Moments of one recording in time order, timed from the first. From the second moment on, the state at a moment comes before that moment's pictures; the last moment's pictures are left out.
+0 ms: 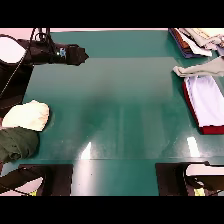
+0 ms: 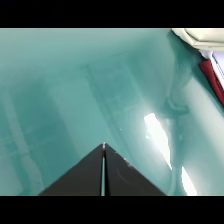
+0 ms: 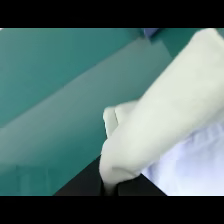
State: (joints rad) left arm -0.35 -1.20 1.49 1.12 -0.87 -1.52; right arm -0.64 -1.47 1.60 -0.82 0.98 1.33
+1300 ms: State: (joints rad) left arm -0.36 -1.20 1.49 1.12 -0.95 -1.51; right arm -0.89 -1.24 1.43 -1.10 1.34 1.30
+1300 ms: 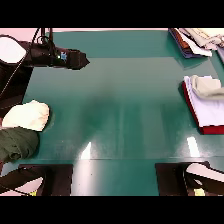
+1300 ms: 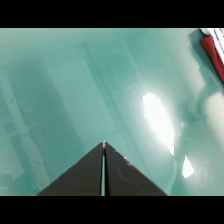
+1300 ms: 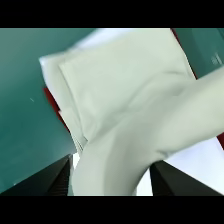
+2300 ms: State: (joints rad) left arm -0.36 -1.20 1.49 1.12 -0.96 -1.51; right arm -0.39 -0.86 1.31 -1.08 1.25 1.36
